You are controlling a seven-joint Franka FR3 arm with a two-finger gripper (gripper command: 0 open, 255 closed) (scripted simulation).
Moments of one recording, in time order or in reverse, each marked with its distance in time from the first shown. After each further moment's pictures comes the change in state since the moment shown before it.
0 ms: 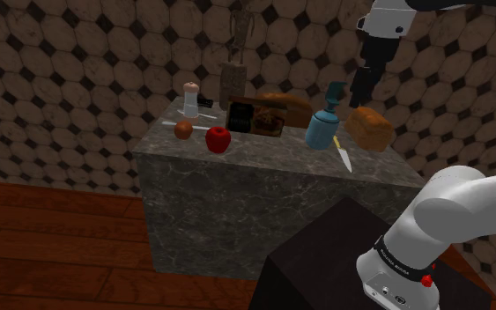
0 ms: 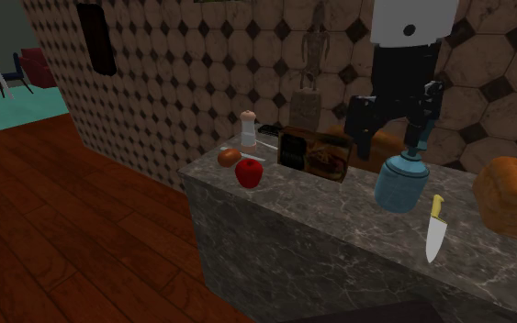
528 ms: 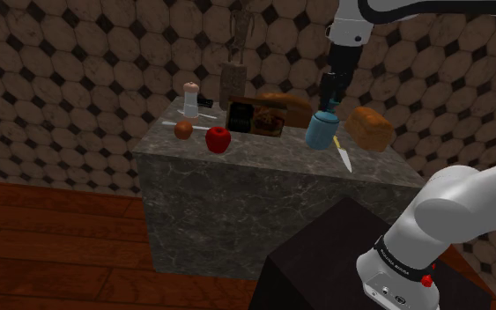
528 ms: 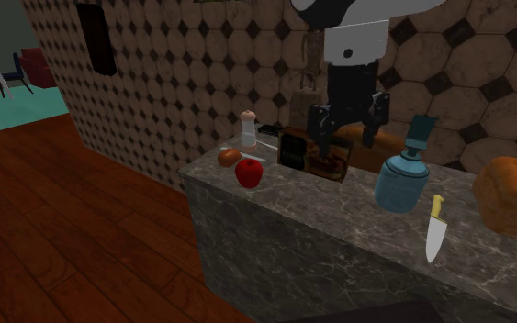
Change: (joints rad) arm 0.012 0.180 0.061 0.040 0.037 0.129 0.084
